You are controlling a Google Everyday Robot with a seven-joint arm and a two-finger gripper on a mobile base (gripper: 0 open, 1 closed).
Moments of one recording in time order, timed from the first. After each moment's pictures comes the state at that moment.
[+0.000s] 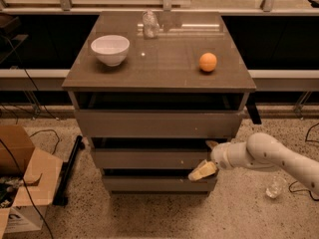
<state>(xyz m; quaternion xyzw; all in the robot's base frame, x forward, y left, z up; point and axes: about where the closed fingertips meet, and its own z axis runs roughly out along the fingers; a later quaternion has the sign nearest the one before) 0.593 -0.168 0.504 -0.43 0.80 0.23 0.35</state>
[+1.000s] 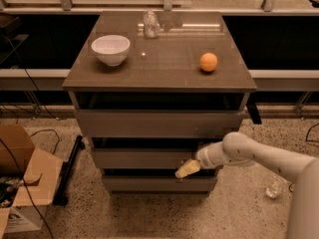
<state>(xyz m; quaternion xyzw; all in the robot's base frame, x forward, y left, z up) 0.623 -0.139 0.442 -0.40 0.84 0.21 0.29</state>
